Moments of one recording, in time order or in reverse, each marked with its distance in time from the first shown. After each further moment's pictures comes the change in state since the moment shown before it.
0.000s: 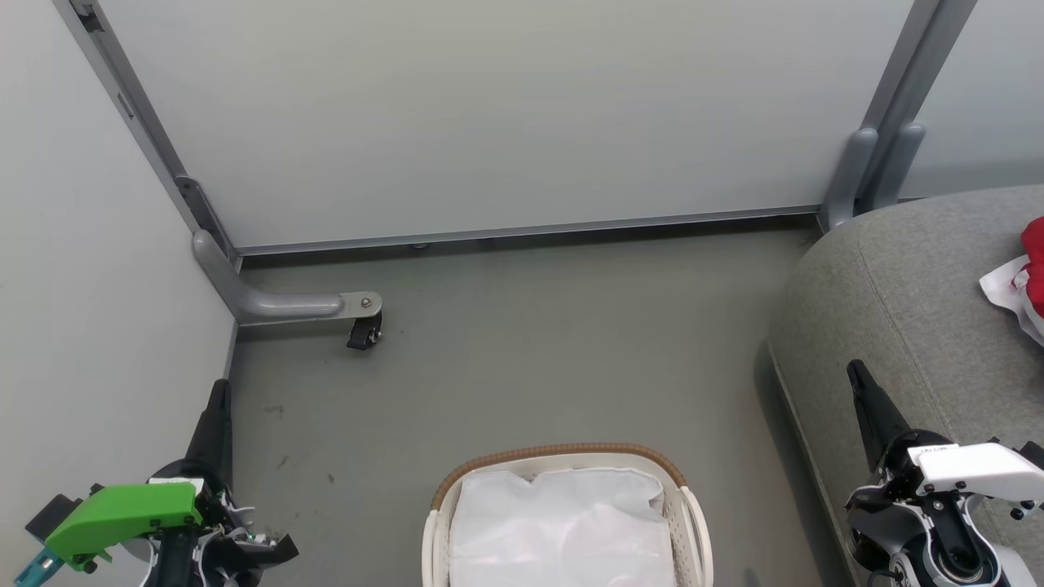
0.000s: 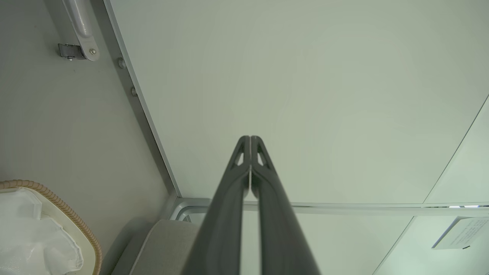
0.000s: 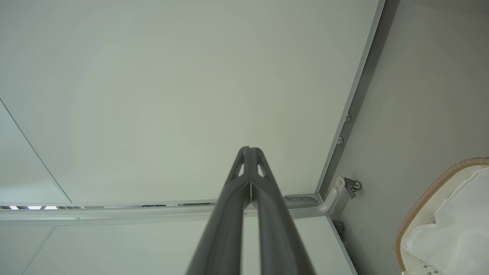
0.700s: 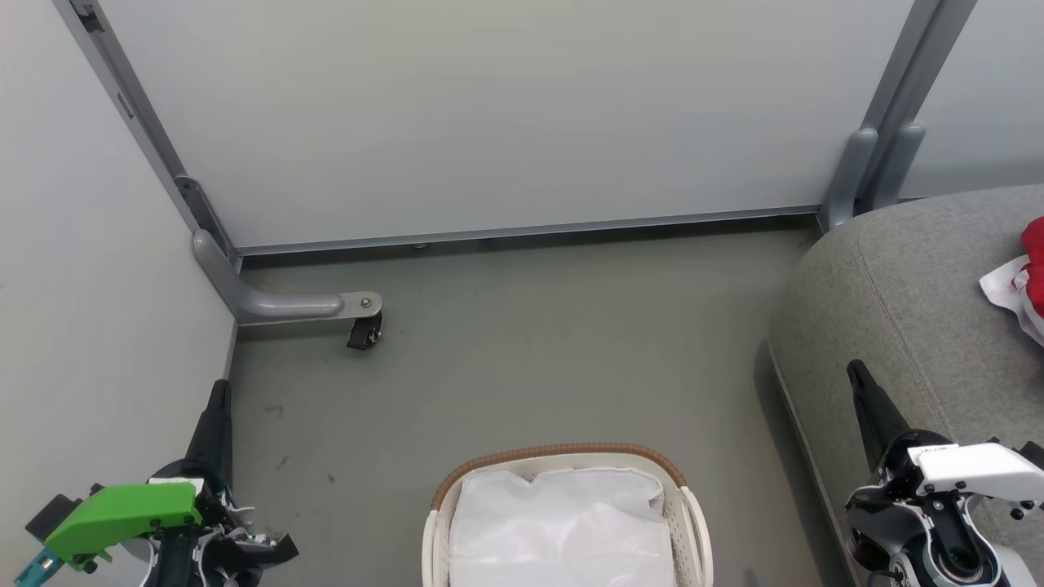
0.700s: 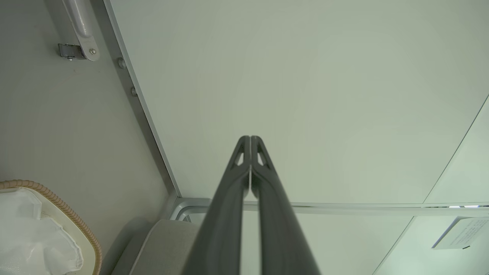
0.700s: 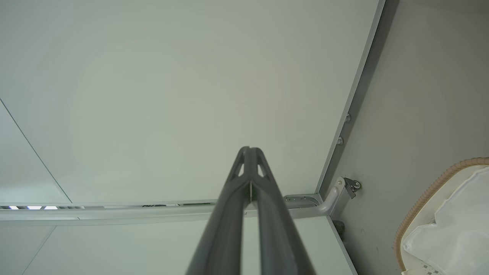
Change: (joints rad) left arm 0.000 0.000 0.000 0.000 0.000 0.000 0.000; right arm 0.000 0.000 0.000 0.000 0.000 0.000 0.000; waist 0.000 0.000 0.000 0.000
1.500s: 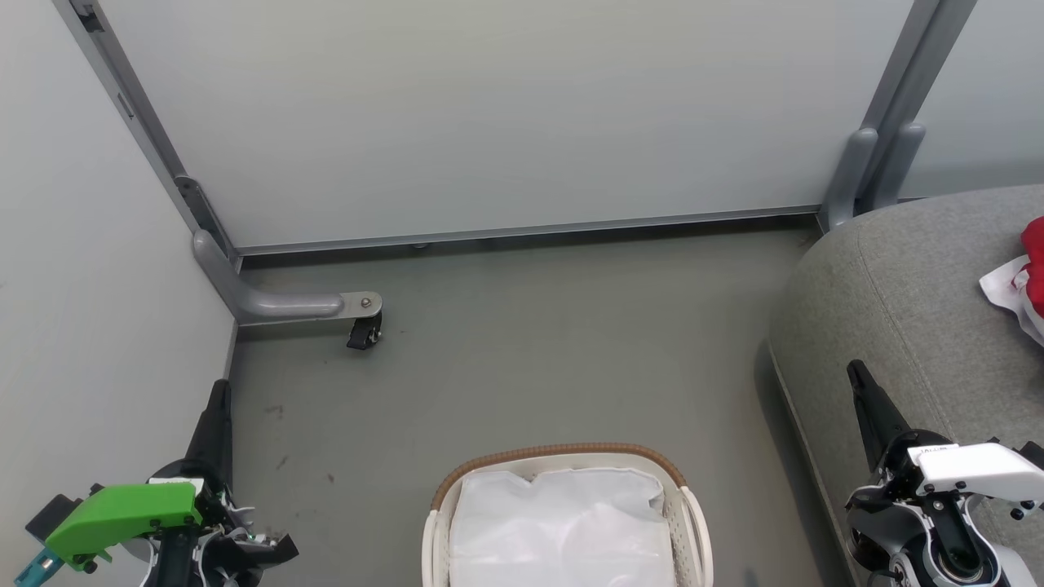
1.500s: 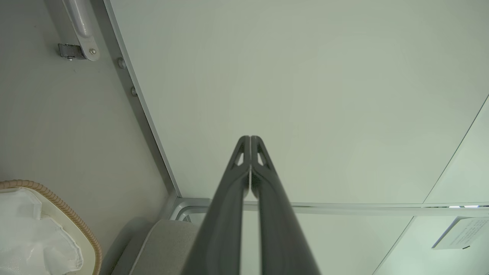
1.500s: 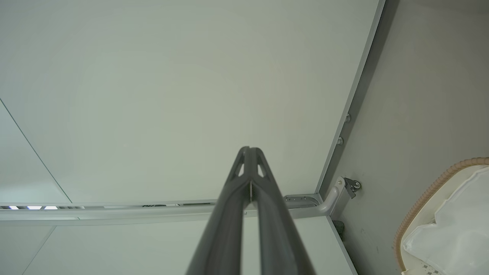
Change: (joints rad) left arm 0.000 0.000 0.000 0.000 0.000 0.000 0.000; right arm 0.000 0.000 0.000 0.000 0.000 0.000 0.000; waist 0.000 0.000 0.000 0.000
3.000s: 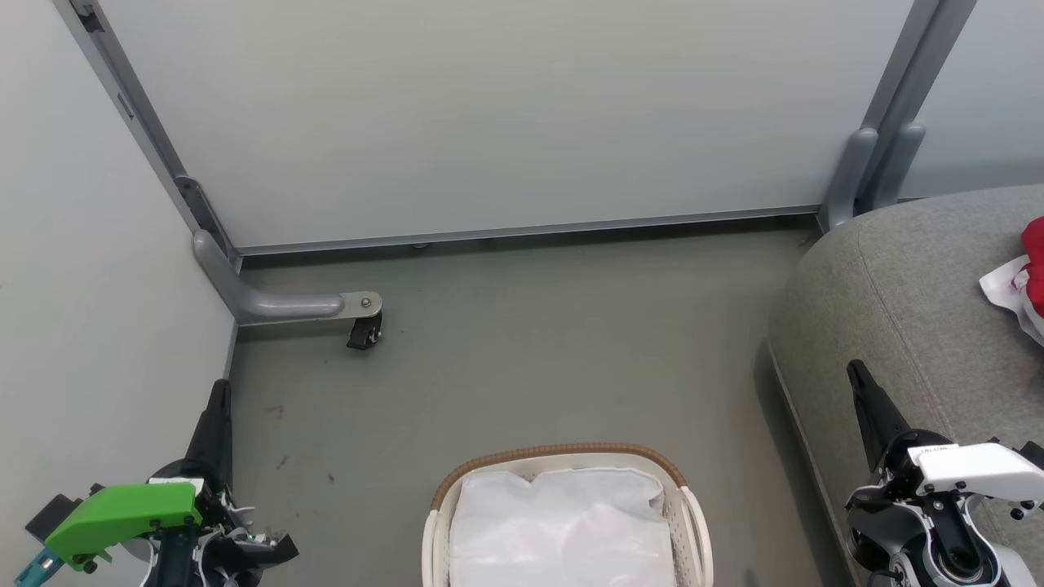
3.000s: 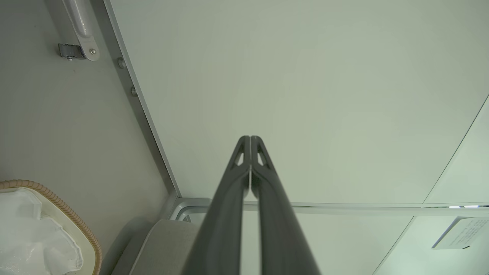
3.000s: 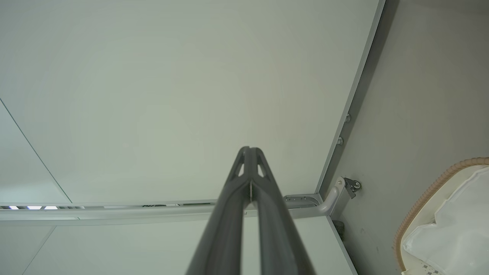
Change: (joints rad) left arm 0.000 0.000 0.000 0.000 0.000 0.000 0.000; right arm 0.000 0.000 0.000 0.000 0.000 0.000 0.000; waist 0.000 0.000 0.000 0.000
